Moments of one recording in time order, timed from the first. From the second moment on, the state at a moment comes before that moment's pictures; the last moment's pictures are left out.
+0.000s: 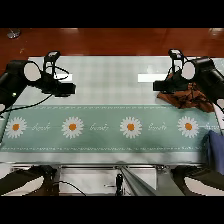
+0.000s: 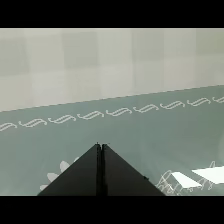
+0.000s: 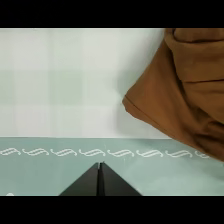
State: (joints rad) left arm -0.24 -1.26 1.15 1.45 -1.13 -1.69; right arm 0.23 -1.33 1.22 -1.63 1.13 1.85
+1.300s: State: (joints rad) left arm -0.22 -1.29 1.15 1.52 -0.83 -1.69; right arm 0.08 -1.39 1.22 -2.02 0.93 2.04
